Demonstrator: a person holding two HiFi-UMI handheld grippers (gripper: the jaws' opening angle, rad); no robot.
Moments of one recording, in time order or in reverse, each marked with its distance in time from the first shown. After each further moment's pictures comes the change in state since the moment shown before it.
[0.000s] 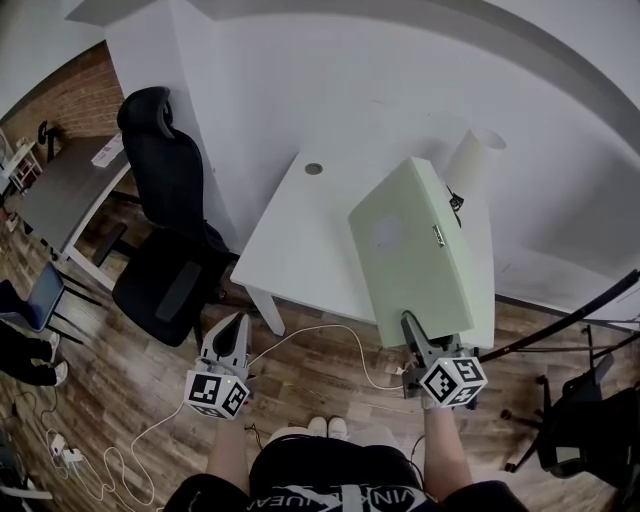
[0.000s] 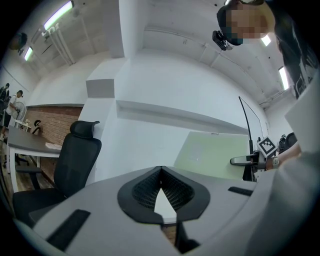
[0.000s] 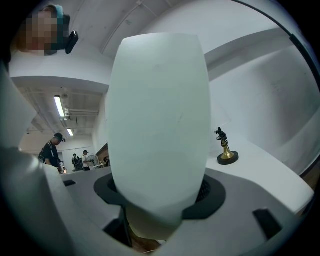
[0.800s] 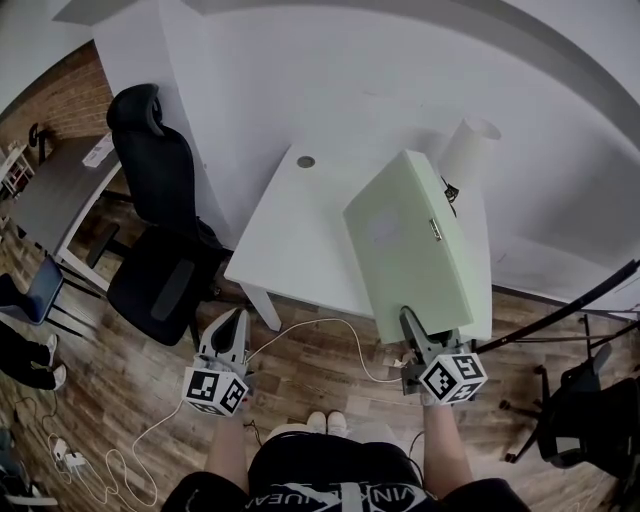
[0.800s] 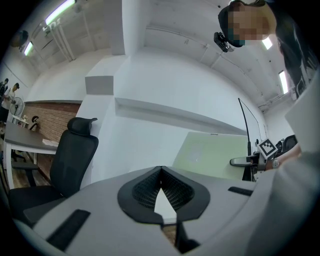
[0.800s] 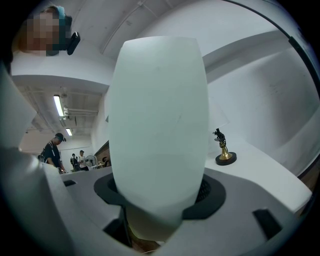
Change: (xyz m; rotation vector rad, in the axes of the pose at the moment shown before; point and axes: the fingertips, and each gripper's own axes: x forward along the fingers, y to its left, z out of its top) left arm 0.011 -0.002 -0.003 -0.017 0.009 -0.026; right arm -0.001 -0.001 0.002 -0.005 -0.009 -0.013
